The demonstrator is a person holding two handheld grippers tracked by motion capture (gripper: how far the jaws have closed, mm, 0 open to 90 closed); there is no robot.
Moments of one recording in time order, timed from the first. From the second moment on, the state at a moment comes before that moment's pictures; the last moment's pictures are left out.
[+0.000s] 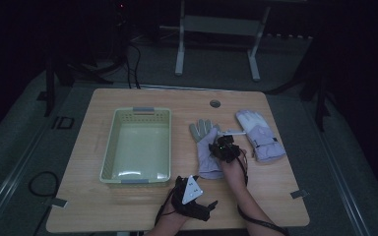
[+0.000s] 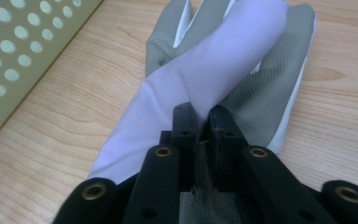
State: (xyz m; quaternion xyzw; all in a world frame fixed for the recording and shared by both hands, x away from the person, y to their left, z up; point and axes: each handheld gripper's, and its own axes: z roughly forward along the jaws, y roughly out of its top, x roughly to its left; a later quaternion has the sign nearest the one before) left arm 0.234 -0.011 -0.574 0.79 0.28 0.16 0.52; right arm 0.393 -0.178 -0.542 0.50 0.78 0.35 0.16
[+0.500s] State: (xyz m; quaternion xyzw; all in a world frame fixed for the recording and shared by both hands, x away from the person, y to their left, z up) left arm 0.234 -0.011 -0.573 0.79 0.28 0.16 0.52; right arm 0.388 -0.226 -0.490 0.49 0.77 0.37 0.20
